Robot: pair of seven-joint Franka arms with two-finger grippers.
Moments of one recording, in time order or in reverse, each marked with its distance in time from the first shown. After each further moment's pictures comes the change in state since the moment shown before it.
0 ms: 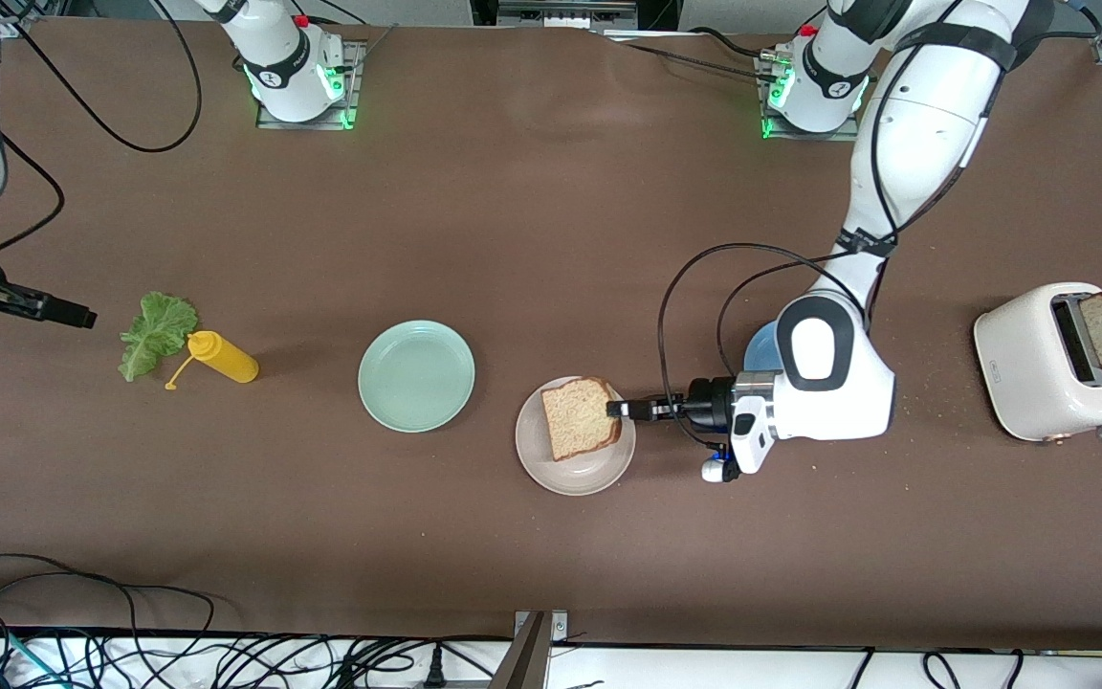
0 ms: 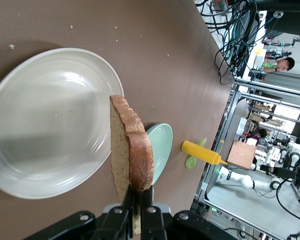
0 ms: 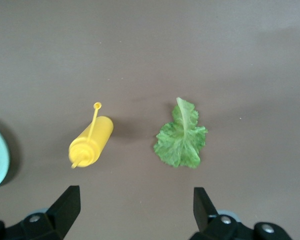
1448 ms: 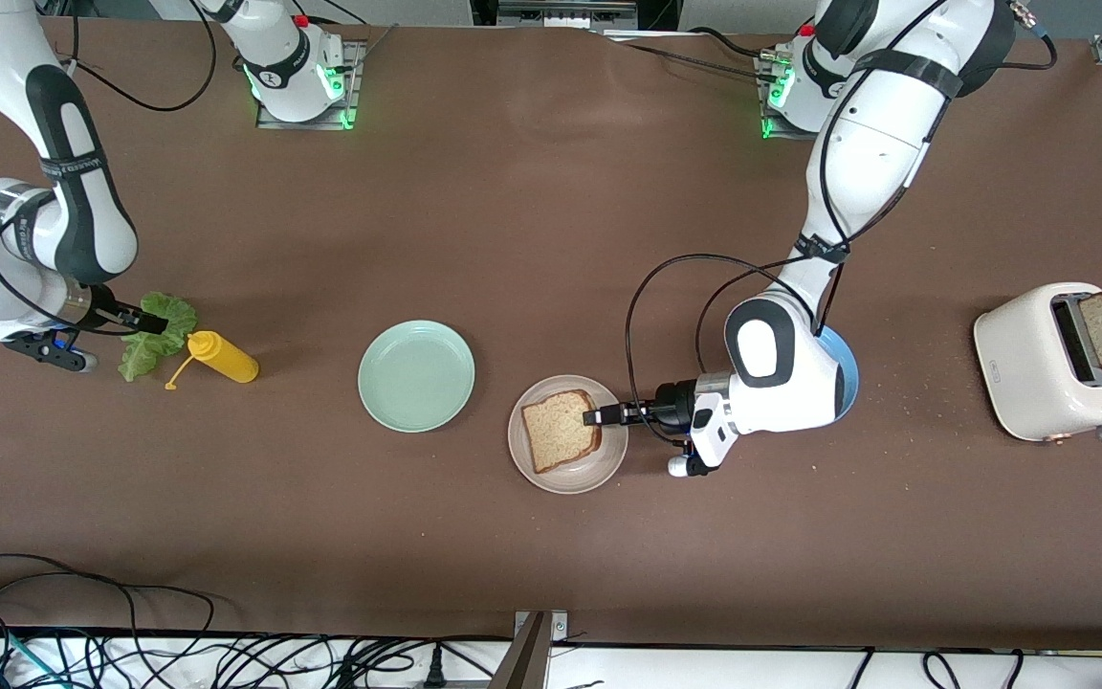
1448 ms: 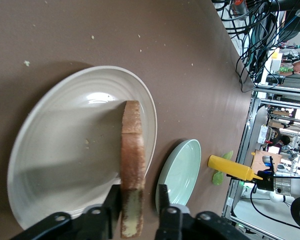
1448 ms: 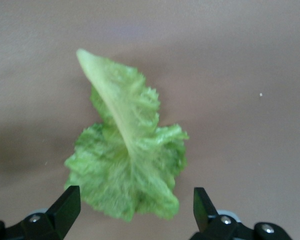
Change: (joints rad) left arm -0.062 0.074 0.017 0.010 -0.009 0.134 0.106; right arm -0.010 0.185 -0.109 -0.399 -0.011 0.535 0.000
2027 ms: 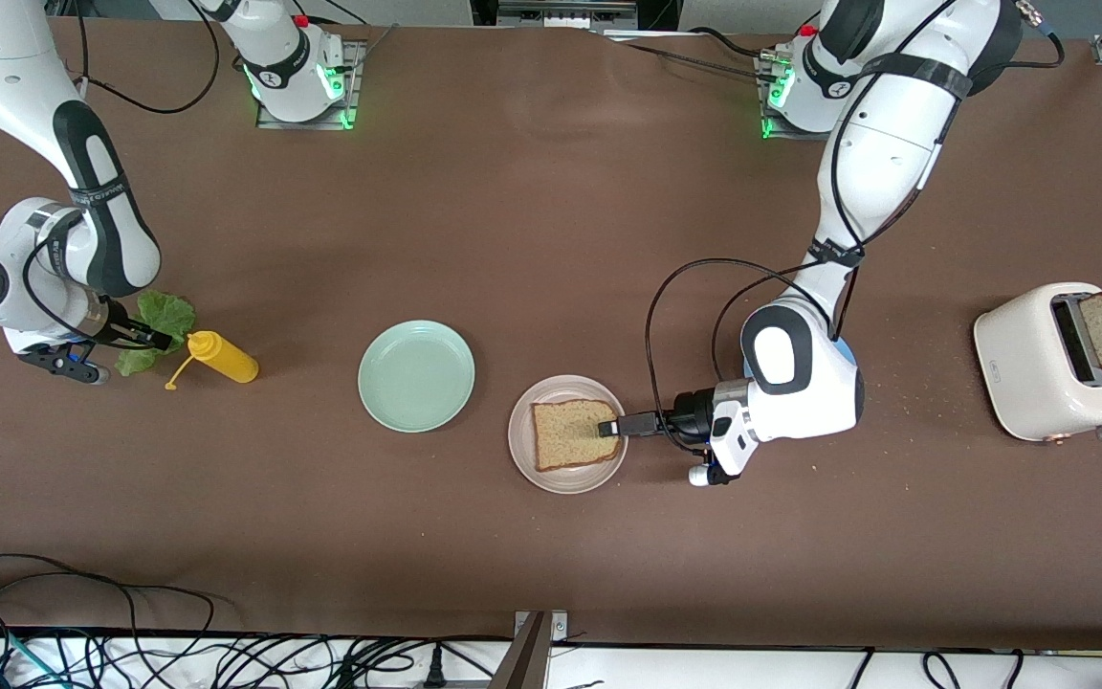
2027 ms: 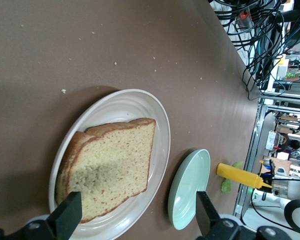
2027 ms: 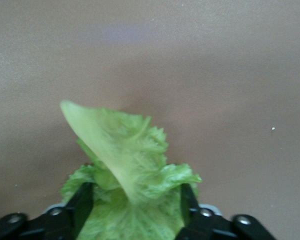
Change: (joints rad) left arm 0.014 0.000 0.027 0.002 0.032 0.000 0.005; right arm -0.001 0.072 -0.003 0.003 0.000 0.123 0.001
